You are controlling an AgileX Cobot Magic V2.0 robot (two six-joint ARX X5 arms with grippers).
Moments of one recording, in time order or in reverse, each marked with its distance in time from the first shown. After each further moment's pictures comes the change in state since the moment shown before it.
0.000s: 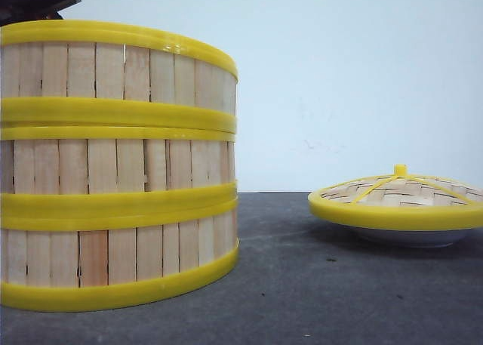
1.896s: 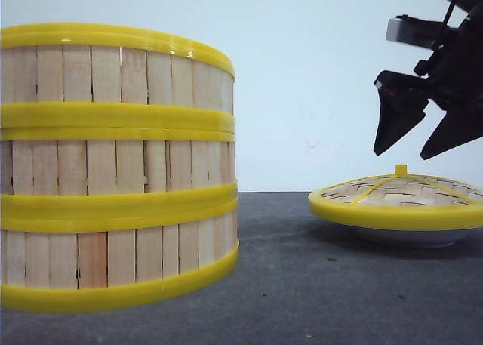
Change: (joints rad) left arm 0.002 -0.325 0.046 -0.037 -0.058 -0.026; right arm 0.010 0.652 -0.233 0.923 -0.183 0.000
